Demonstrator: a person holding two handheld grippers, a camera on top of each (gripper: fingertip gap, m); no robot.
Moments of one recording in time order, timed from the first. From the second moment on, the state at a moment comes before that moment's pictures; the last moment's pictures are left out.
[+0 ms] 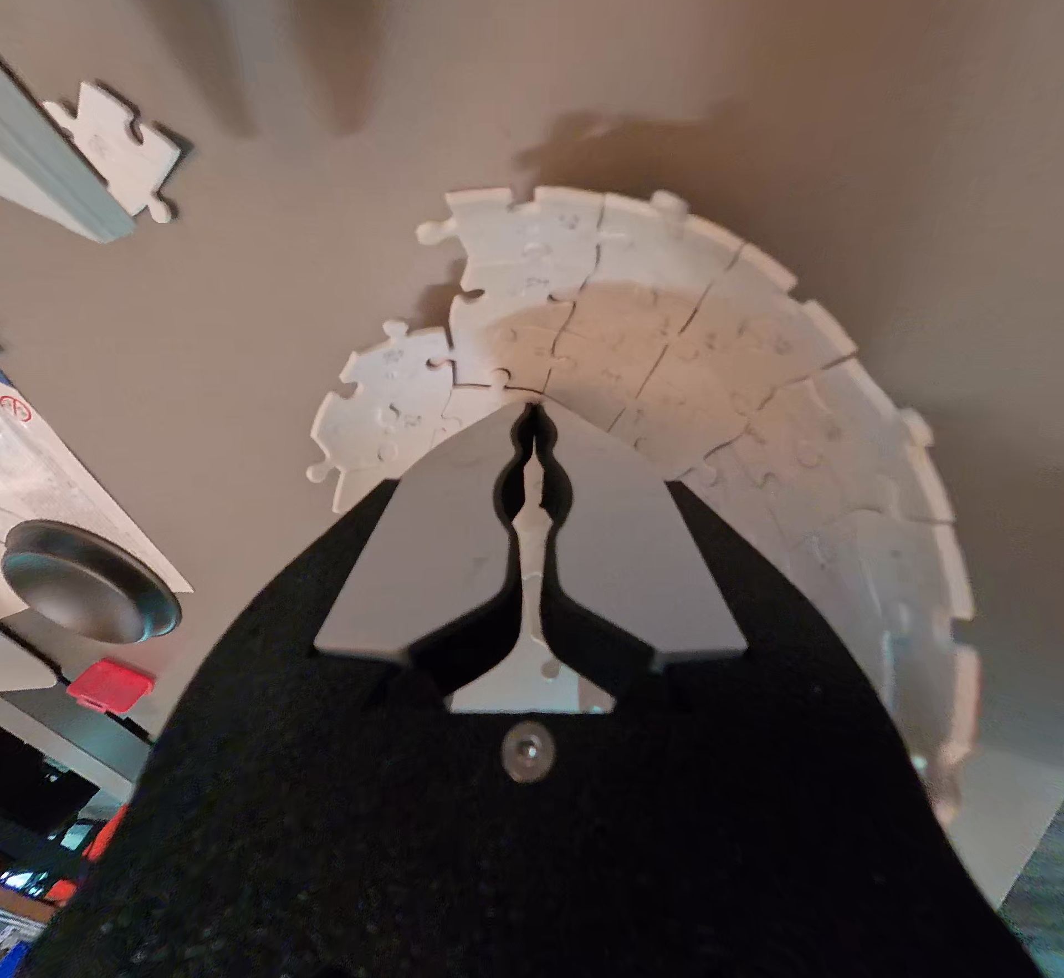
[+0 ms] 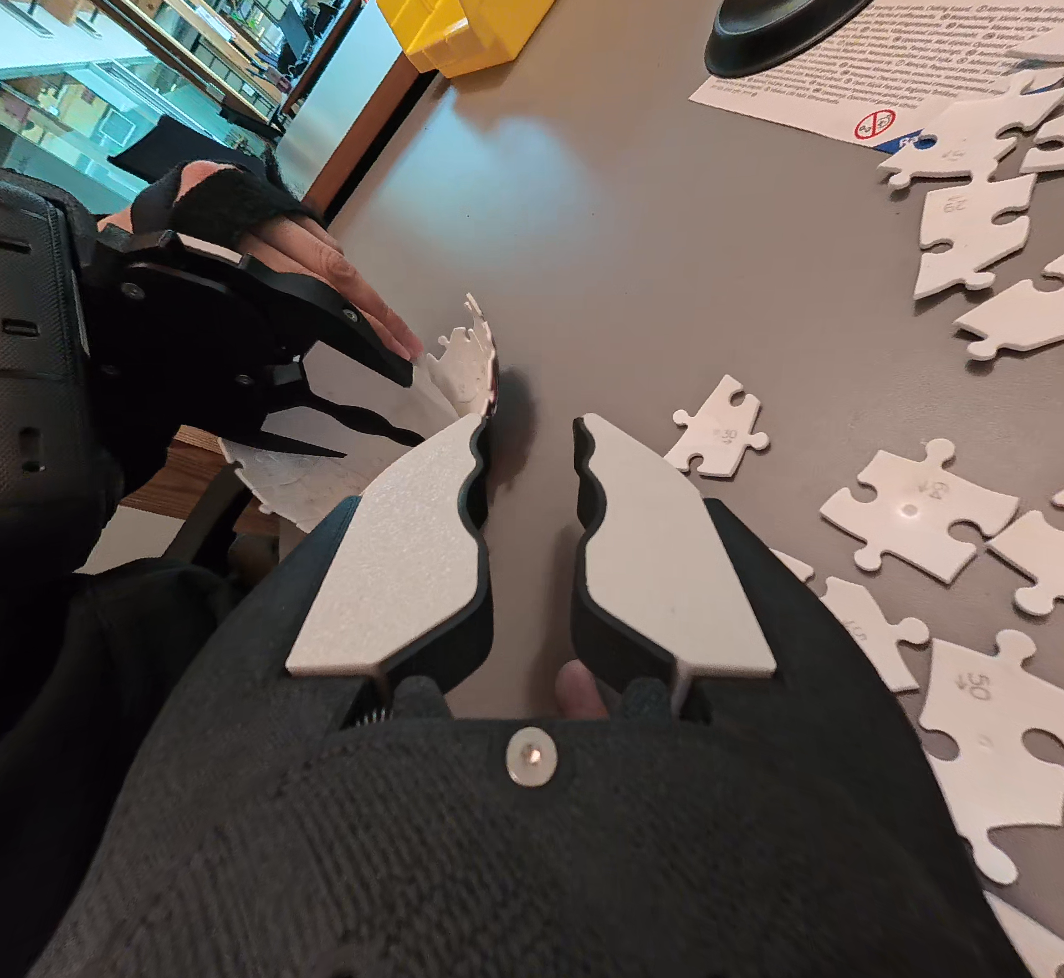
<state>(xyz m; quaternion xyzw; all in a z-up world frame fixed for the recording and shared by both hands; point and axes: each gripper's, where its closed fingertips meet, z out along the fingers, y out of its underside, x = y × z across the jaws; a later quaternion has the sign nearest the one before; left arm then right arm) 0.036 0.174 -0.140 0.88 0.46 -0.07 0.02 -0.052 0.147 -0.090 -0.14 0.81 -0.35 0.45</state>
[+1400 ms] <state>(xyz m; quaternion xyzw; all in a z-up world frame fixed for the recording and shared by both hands) 0.034 0.186 -0.141 0.89 0.46 -0.02 0.02 -0.052 0.148 -0.100 -0.14 0.82 -0.33 0.44</state>
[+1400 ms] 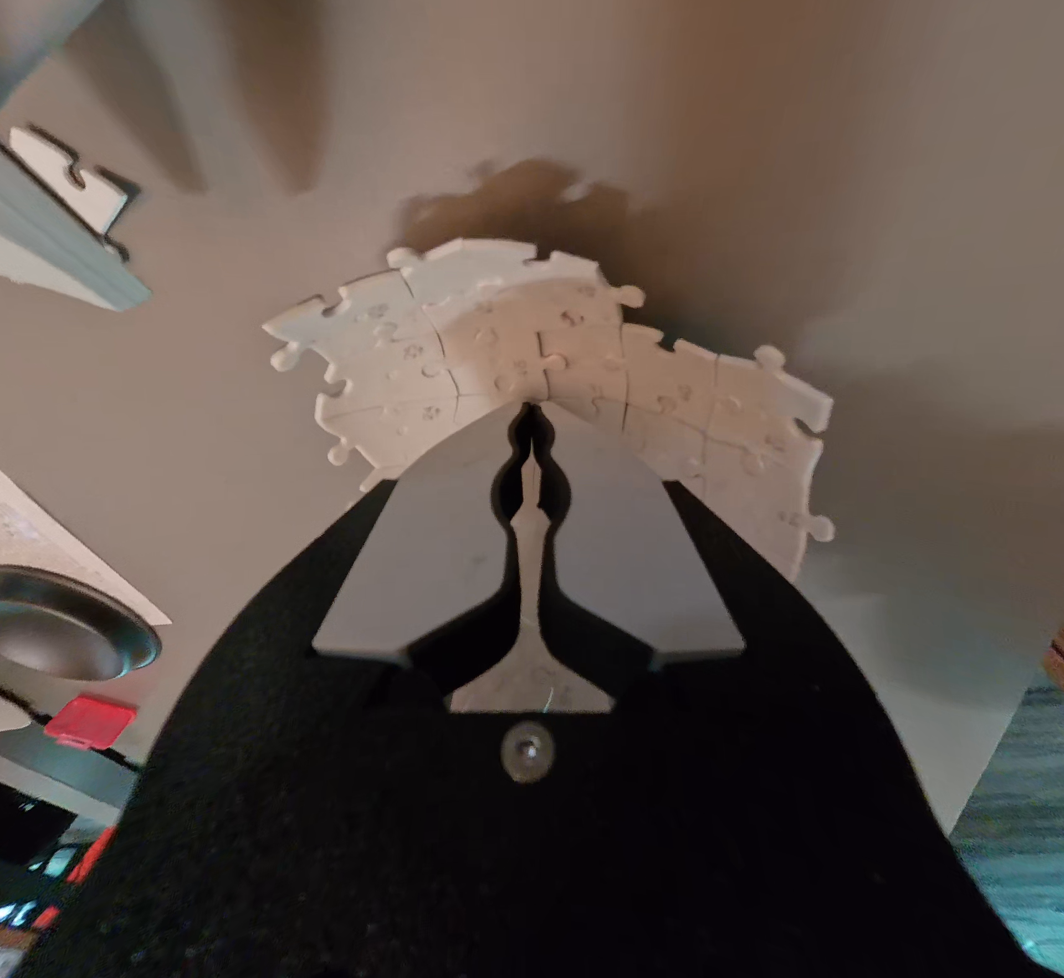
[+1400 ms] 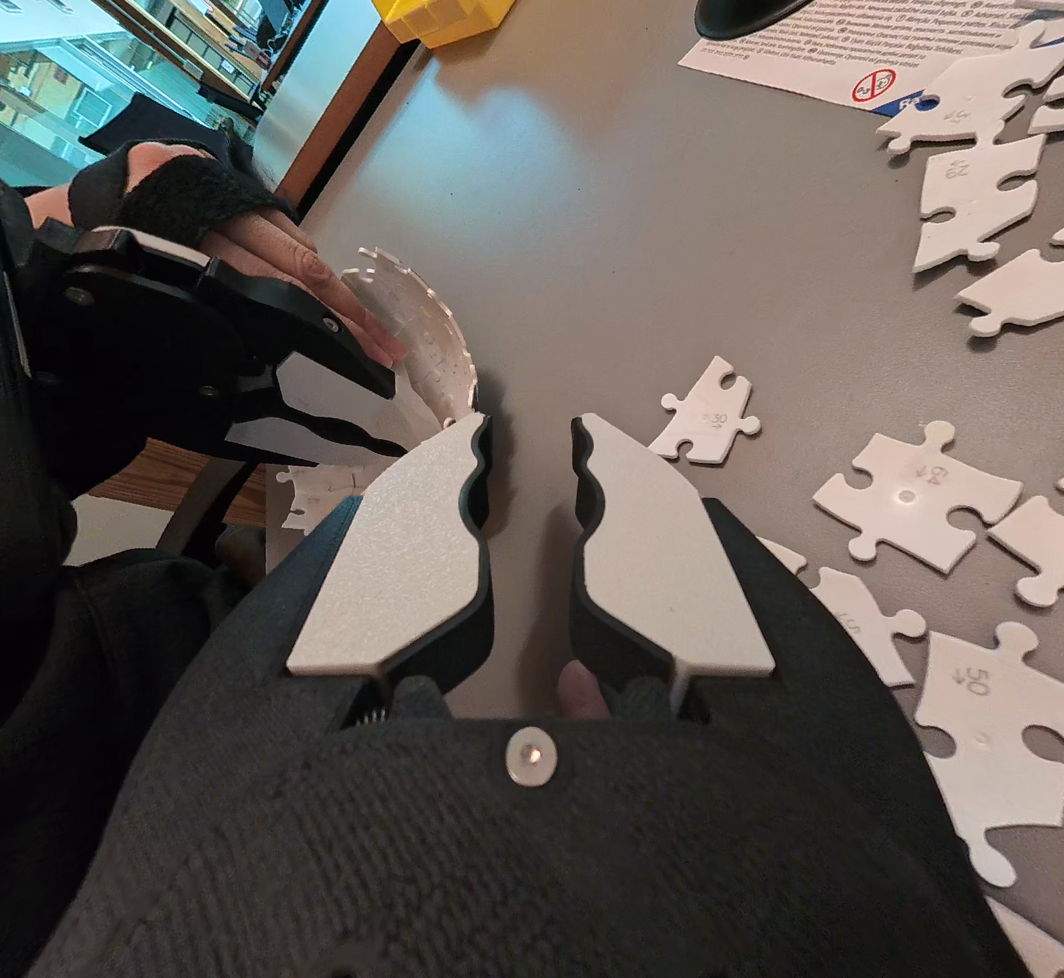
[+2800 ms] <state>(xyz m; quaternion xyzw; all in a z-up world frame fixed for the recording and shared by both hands) 0.033 0.211 -0.141 0.93 0.37 0.02 0.08 -0.061 0.148 -0.106 -0.12 0.82 -0.33 0.44</state>
